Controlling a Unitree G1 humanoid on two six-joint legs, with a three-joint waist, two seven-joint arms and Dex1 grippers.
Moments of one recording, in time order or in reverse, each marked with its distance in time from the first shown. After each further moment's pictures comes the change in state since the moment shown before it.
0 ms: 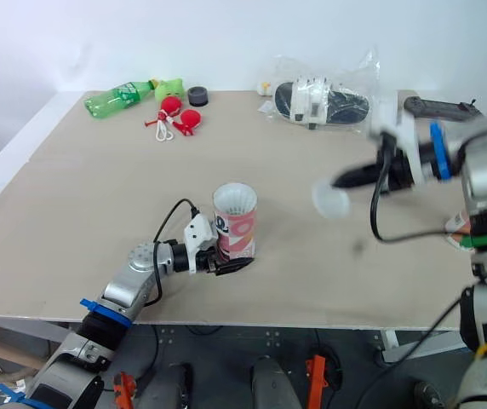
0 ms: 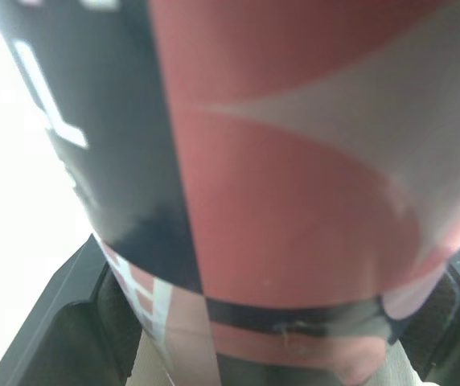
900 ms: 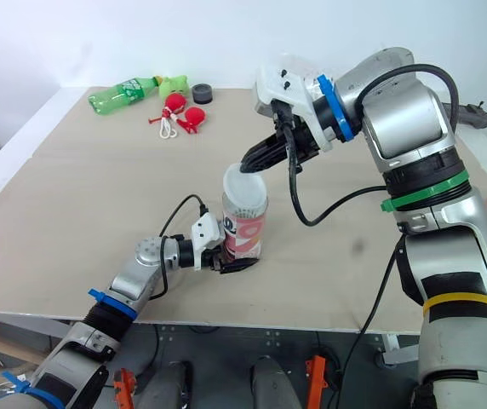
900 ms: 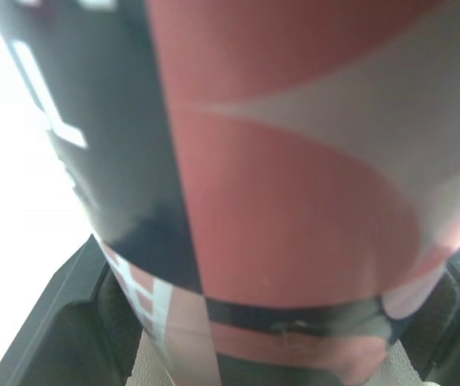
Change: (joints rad) left arm -0.065 -0.004 -0.028 0.083 0.032 -0.069 -0.022; right arm -0.231 0.238 0.289 -0.010 -0.054 -0.039 0.002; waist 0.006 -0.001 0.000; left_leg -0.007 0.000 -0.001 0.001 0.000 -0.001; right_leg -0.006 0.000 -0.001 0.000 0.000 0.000
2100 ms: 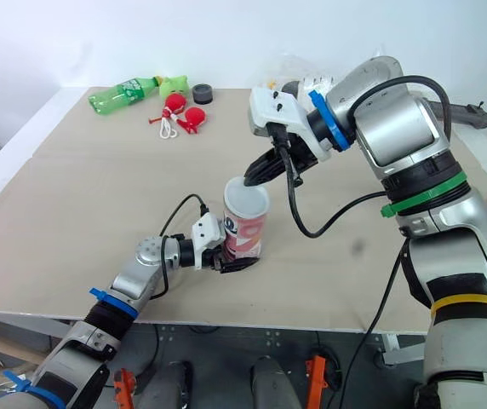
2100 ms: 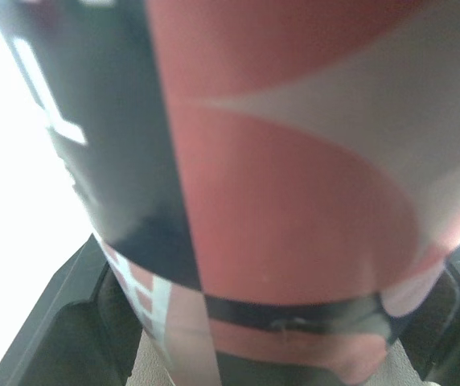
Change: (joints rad) left arm -0.008 -0.004 0.000 0.019 0.007 -0.022 0.000; right arm 0.007 -0.035 0.086 -0.015 0.009 -0.070 0.002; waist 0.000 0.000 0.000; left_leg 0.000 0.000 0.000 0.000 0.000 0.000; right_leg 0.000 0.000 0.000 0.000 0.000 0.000
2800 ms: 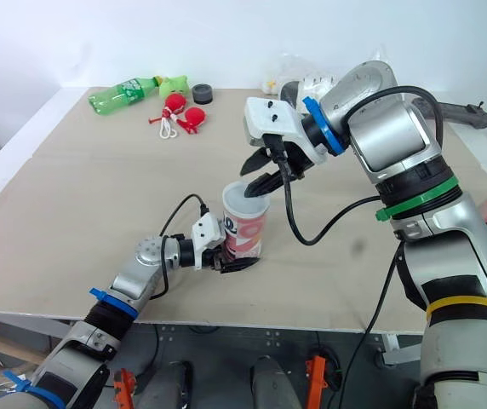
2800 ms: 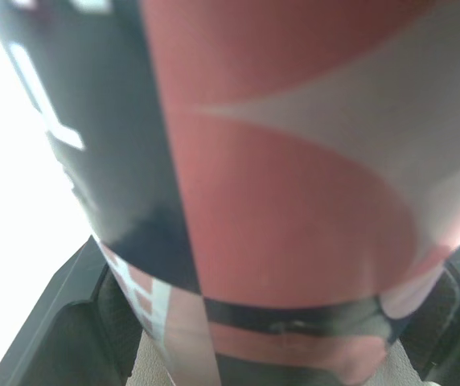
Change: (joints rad) left arm 0.000 0.000 0.000 -0.002 0.001 0.002 0.001; right arm 0.021 0.027 -0.018 0.006 -0.043 -0.077 0.001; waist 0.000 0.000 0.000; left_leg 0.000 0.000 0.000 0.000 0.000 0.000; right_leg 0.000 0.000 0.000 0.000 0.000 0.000
